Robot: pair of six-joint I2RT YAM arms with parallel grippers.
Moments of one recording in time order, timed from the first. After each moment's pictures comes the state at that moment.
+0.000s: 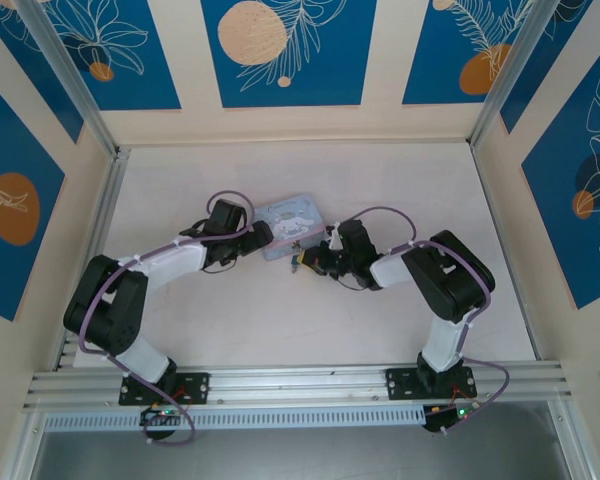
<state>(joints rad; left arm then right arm) -0.47 1.59 0.89 -0.22 0.06 -0.83 0.54 1.81 0.66 0.52 -0.53 1.07</state>
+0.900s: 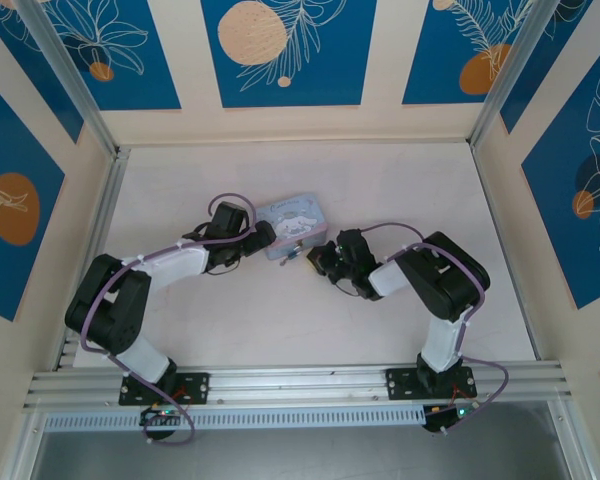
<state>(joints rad) -0.49 1.60 0.86 -0.14 0.06 -0.87 0.58 1.83 0.59 0.67 -0.27 1.37</state>
